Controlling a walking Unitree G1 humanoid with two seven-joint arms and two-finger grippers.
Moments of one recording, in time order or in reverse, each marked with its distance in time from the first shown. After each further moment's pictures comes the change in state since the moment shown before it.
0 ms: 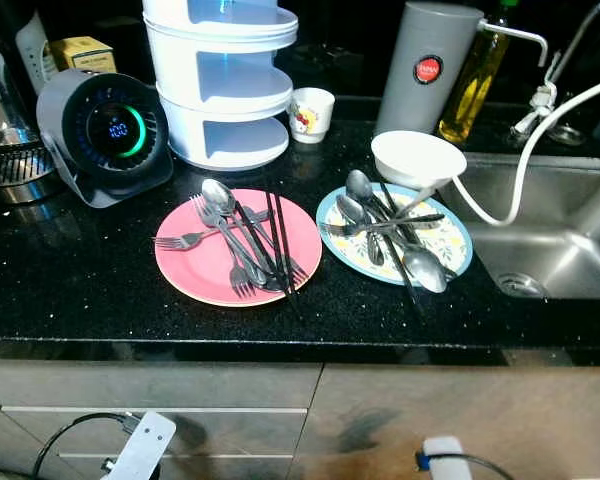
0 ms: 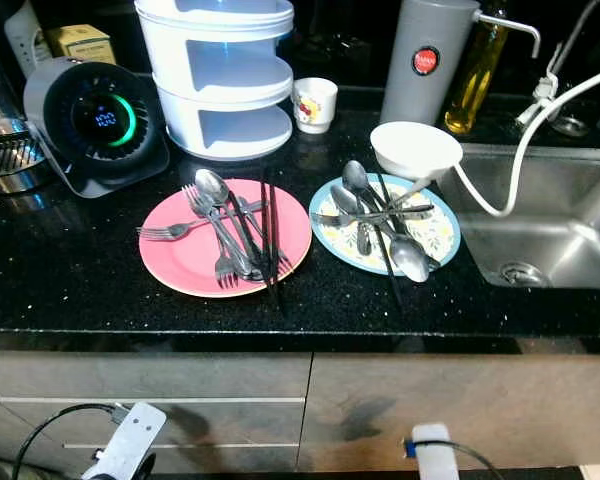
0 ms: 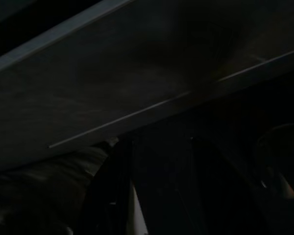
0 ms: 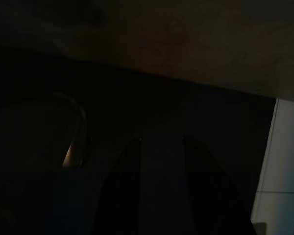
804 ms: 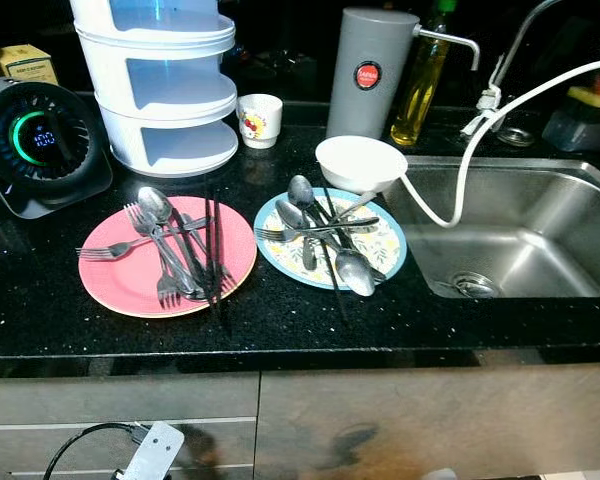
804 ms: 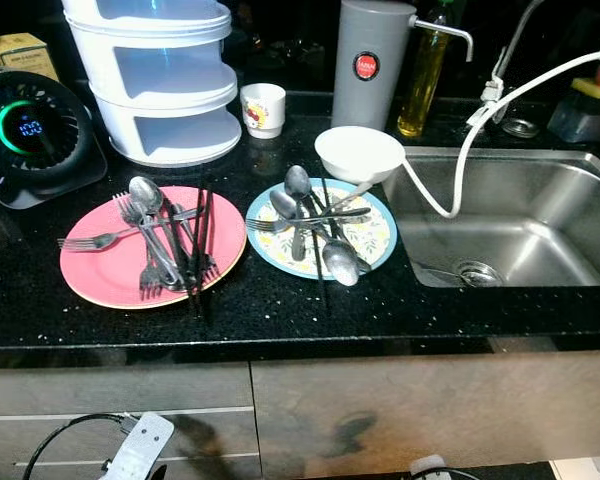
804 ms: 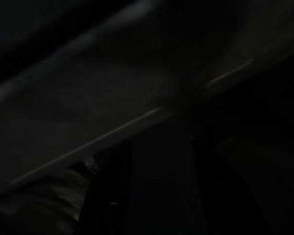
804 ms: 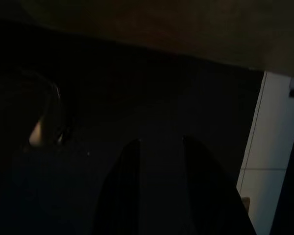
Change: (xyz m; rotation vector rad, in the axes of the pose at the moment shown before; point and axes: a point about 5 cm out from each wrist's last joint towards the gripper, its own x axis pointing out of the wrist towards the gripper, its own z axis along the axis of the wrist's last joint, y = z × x) left arm -0.004 -0.012 -0.003 -0.002 -0.015 -0.069; right arm 0.000 -0.010 -0.006 -0.053 0.065 0.003
